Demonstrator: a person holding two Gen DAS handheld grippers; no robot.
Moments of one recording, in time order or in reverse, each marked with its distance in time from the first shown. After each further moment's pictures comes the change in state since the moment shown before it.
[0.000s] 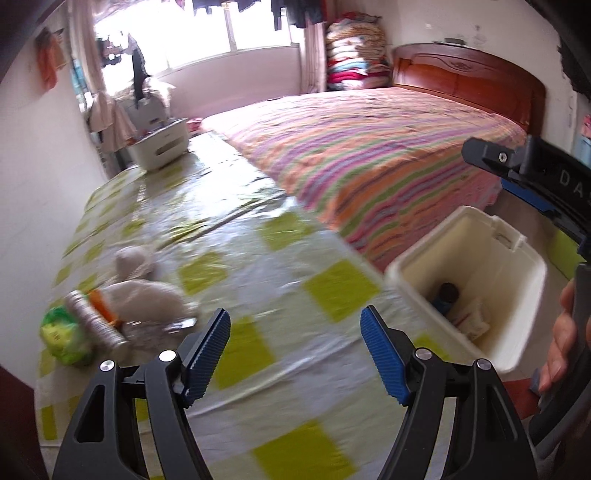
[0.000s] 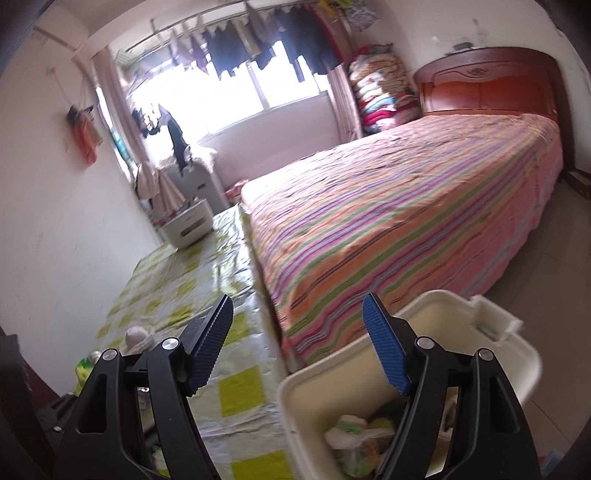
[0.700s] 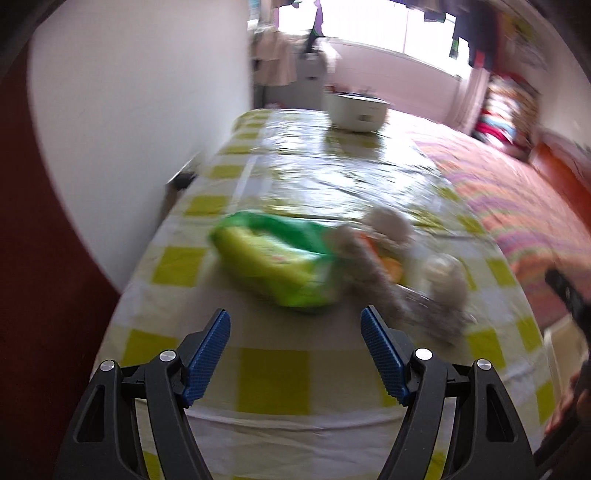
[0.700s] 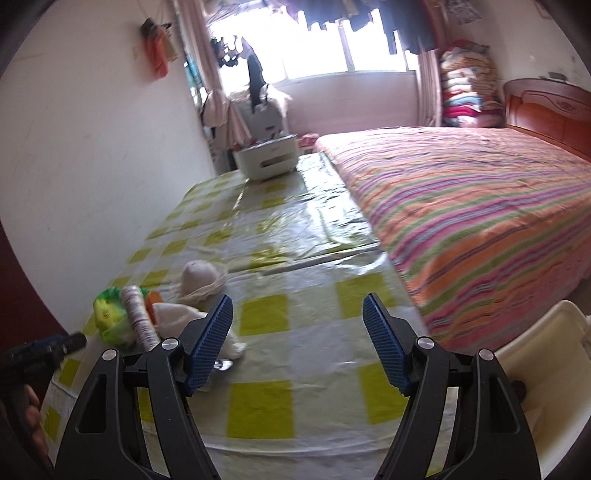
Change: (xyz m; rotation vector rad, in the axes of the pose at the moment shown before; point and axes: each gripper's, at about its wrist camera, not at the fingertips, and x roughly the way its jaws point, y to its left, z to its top) left arm -0.030 0.245 -0.073 -0.549 0.043 0.257; right arm 0.064 0.153 -0.050 -0.269 0.165 0.156
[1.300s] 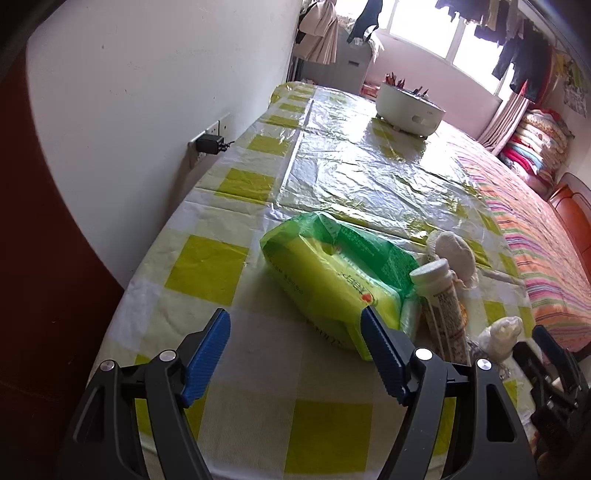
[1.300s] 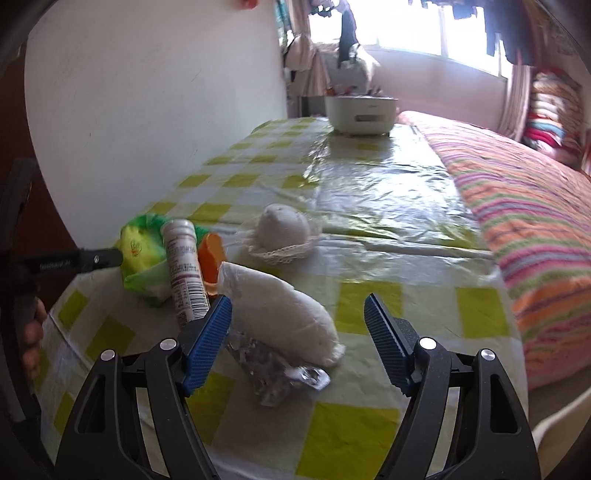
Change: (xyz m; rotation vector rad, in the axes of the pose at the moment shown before) left arm 0.058 0.052 0.027 -0.148 0.104 -0.018; right arm 0.073 0.086 -0.006 -0.284 0.186 0.170
